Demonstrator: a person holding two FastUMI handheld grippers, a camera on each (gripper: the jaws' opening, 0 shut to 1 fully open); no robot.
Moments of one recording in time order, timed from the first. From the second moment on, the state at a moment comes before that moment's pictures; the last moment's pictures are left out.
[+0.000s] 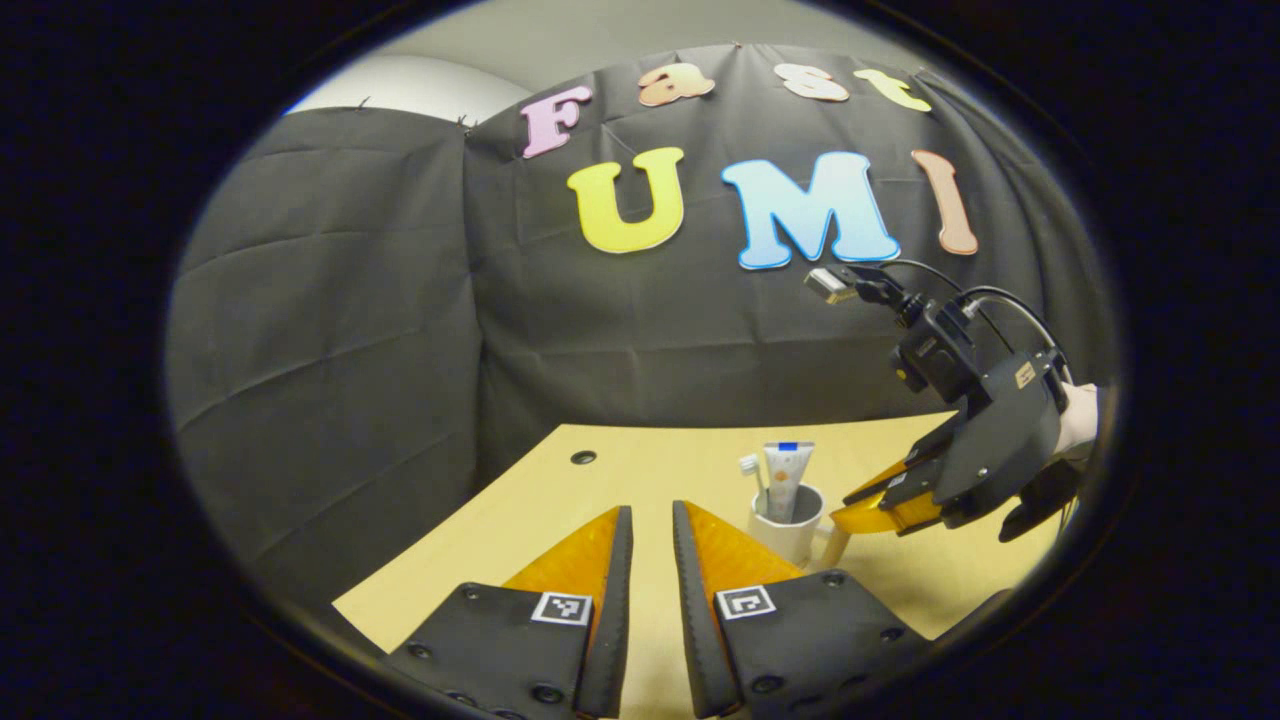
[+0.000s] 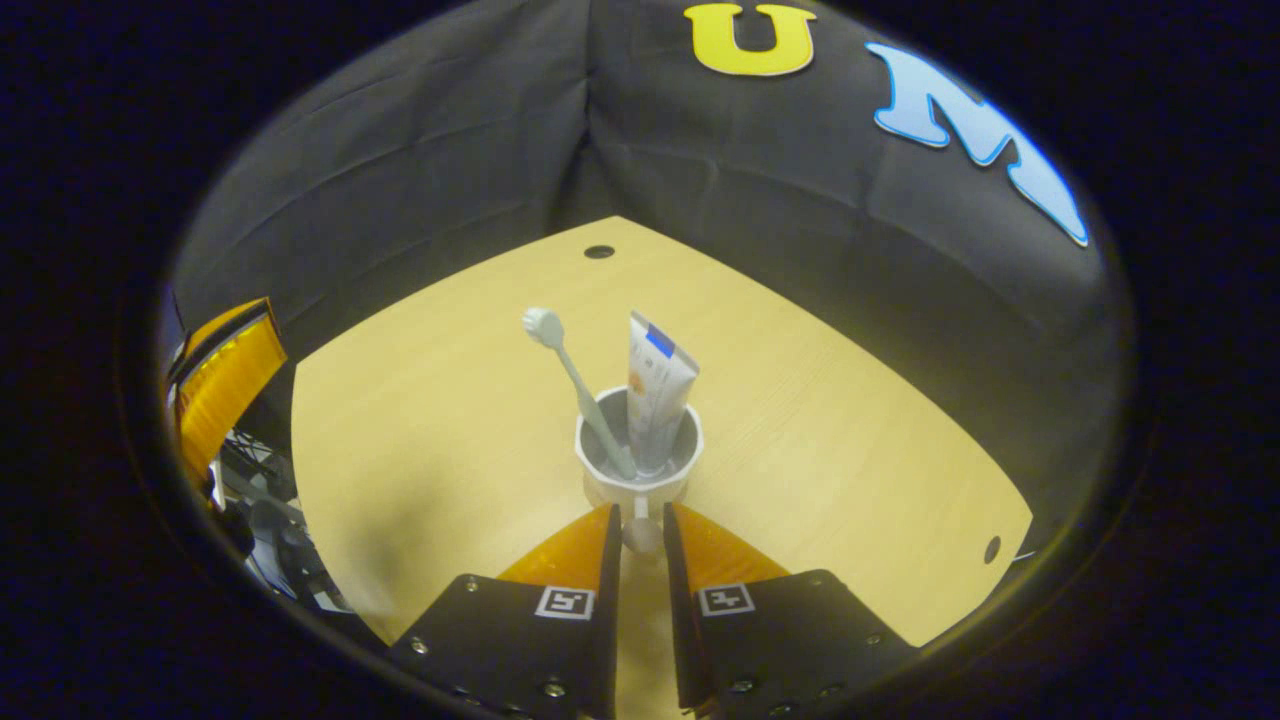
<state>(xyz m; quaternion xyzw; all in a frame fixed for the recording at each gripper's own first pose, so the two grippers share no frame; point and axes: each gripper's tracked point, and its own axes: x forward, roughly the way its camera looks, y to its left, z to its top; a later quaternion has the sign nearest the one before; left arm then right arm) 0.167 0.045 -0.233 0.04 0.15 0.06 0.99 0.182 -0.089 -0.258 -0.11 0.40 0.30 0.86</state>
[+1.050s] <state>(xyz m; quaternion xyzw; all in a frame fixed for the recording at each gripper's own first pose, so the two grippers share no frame) 0.145 -0.038 -0.059 0.03 -0.01 -0.04 1.00 0.113 -0.182 -0.048 -0.04 0.08 0.03 1.00</state>
